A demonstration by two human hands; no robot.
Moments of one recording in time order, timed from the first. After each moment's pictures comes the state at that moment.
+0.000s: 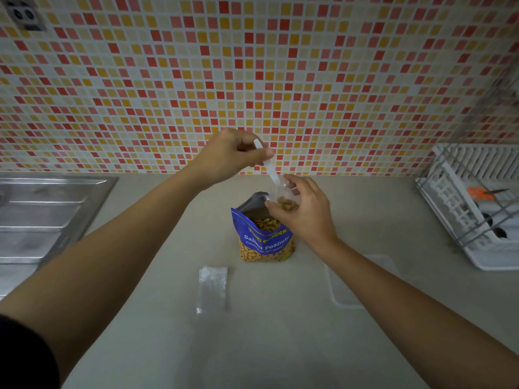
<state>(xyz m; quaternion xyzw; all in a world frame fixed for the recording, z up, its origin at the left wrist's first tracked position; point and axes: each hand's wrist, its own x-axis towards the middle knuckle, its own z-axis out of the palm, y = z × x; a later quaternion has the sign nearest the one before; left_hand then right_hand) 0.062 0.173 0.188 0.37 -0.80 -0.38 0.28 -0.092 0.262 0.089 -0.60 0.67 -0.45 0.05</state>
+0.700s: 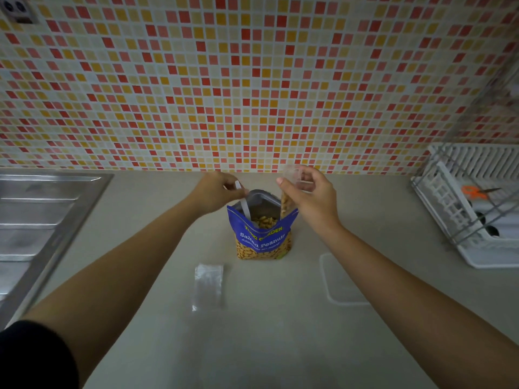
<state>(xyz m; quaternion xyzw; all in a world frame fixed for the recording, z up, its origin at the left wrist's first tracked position) 0.073 0.163 0.110 0.48 -0.81 -0.31 0.16 -0.105 0.260 0.105 -0.43 0.67 -0.55 0.25</state>
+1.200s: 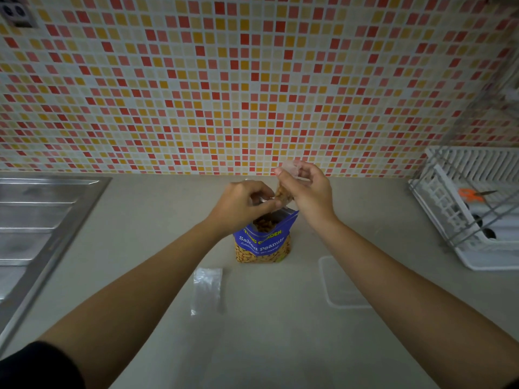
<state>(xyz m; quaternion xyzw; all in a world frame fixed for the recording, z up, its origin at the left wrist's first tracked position) 0.047 0.198 0.107 0.35 -0.85 -0.27 0.27 -0.098 0.248 0.117 -0.37 0.62 -0.62 0.31</state>
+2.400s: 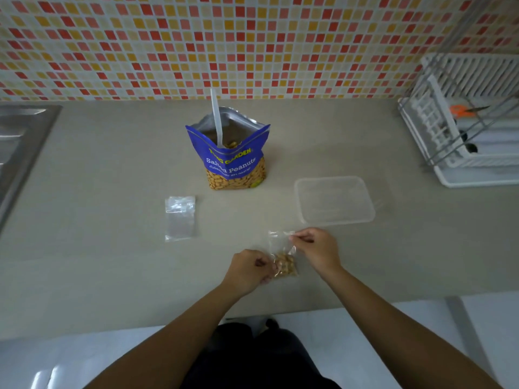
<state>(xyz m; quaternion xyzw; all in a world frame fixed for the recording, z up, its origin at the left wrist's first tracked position) 0.036 0.395 -0.064 0.52 -0.61 -0.59 0.07 -0.135 0.430 -0.080 -0.32 0.81 -0.35 0.34</state>
